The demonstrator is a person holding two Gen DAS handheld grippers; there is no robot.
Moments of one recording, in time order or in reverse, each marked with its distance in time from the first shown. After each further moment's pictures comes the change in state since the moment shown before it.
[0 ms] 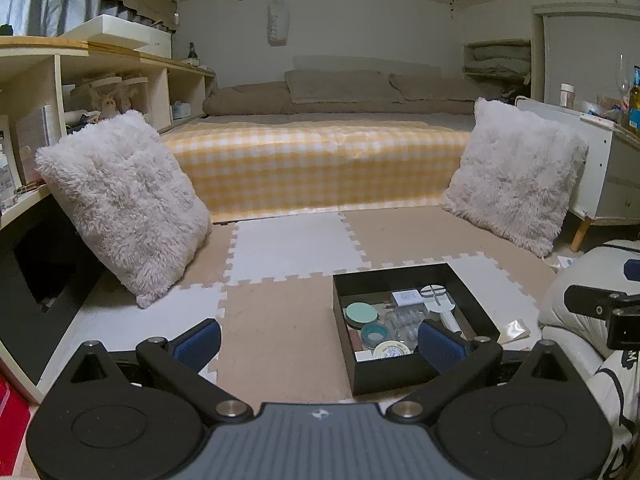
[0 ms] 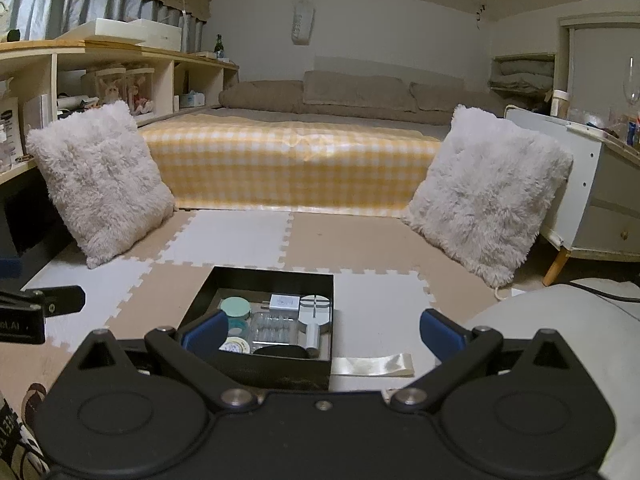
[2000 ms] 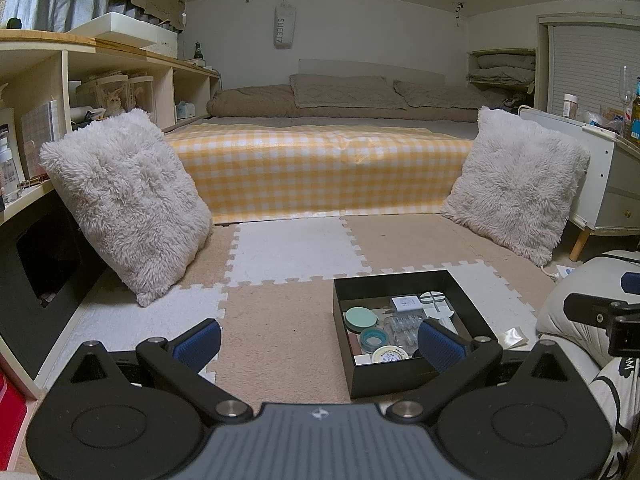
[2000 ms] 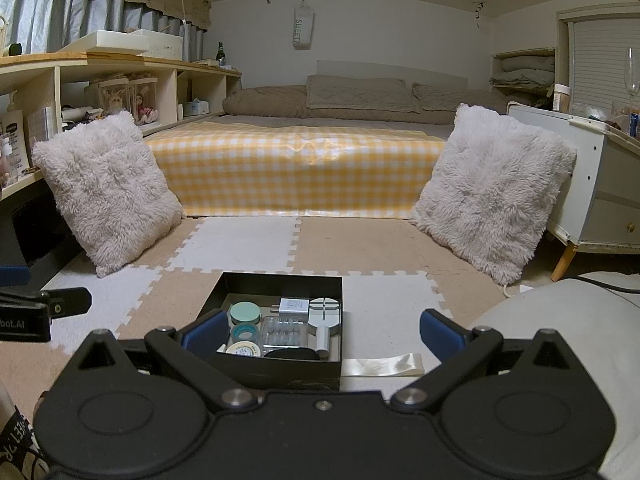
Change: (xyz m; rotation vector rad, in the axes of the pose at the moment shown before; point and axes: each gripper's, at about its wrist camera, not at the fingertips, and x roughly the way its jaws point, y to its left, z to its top) left arm -0.003 0.002 0.000 -0.014 -0.010 -0.004; right arm -0.002 -0.003 -0.002 0.030 -0.011 0.021
